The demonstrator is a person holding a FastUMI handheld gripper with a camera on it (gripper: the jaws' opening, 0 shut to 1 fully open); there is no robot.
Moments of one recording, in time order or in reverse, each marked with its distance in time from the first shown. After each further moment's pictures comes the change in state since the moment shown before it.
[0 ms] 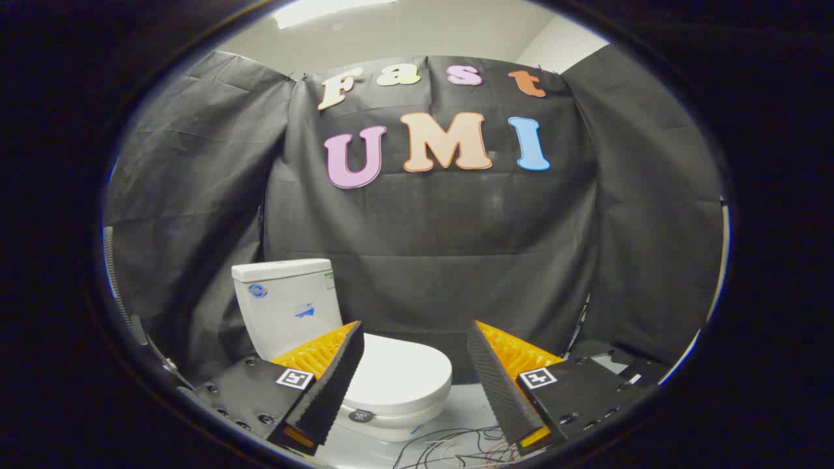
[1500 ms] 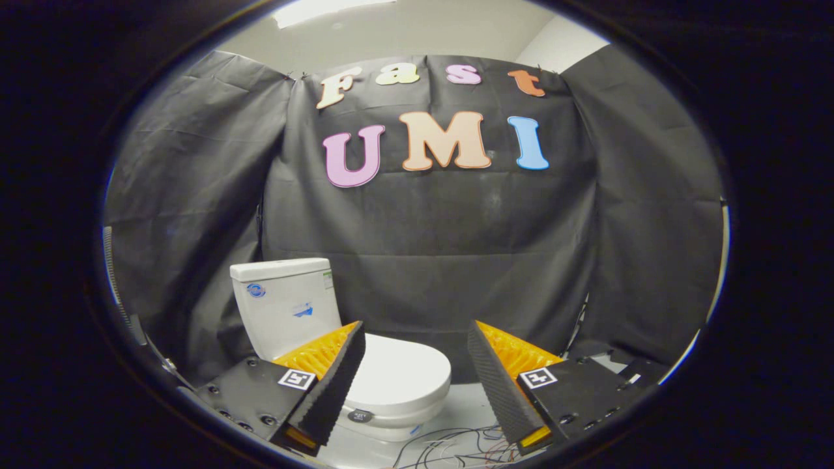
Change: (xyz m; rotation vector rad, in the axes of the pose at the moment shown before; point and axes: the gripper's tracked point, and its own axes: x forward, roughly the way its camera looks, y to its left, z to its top) arm 0.001 -0.001 -0.001 -0.003 0.008 -0.006
